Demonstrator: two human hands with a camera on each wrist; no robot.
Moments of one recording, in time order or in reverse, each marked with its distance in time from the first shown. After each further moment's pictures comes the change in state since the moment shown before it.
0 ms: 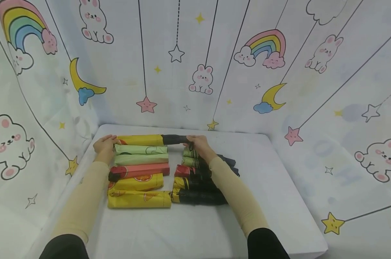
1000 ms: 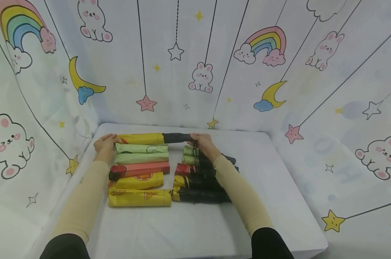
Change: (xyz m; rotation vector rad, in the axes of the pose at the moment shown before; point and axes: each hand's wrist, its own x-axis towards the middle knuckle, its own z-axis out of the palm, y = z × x) left_hand -0.003 -0.001 -0.002 0.066 0.001 0.011; right_hand -0.004 -0.006 -0.015 0.012 0.025 -0.023
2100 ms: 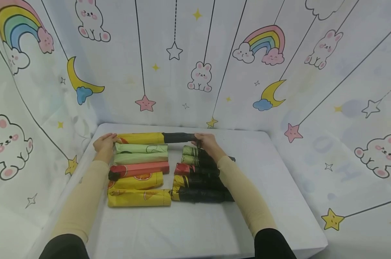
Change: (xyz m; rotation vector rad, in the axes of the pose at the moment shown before) left_hand 0.007 0.000 0.004 -0.019 0.013 -0.019; right_hand -0.003 -0.005 -0.022 0.026 0.017 0.011
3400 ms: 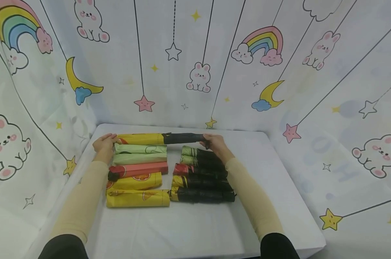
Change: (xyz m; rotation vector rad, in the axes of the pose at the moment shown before) left_hand -0.008 0.000 0.003 0.024 -0.035 -0.005; right_hand -0.009 -0.009 -0.040 0.043 0.018 -0.037
